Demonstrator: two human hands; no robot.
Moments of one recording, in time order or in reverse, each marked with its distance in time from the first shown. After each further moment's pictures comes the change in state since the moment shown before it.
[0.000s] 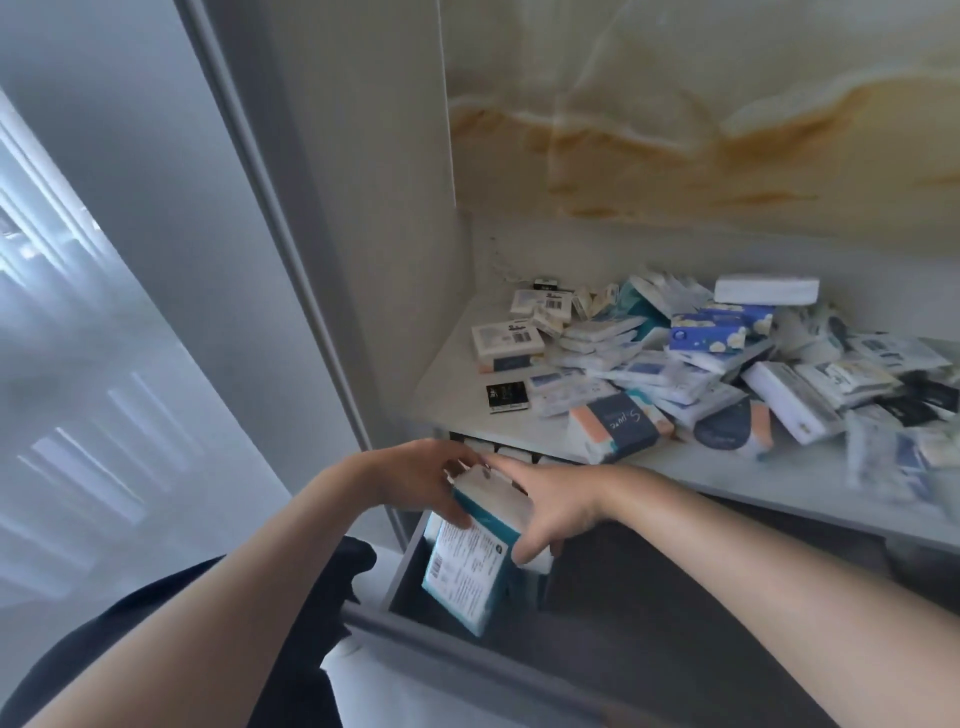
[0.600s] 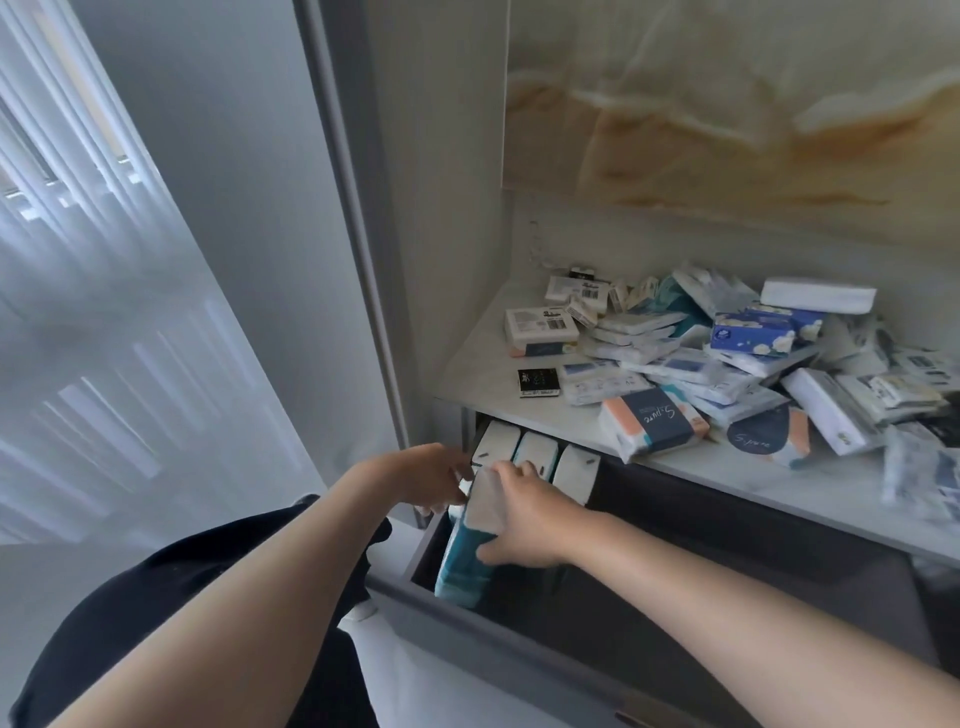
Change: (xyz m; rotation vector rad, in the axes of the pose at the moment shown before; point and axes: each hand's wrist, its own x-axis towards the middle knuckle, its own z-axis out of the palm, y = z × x) left_hand 0.007 -0.050 0.025 0.012 0.048 -0.219; right_hand 0.051 -0.017 0.071 -0.191 0.305 0.138
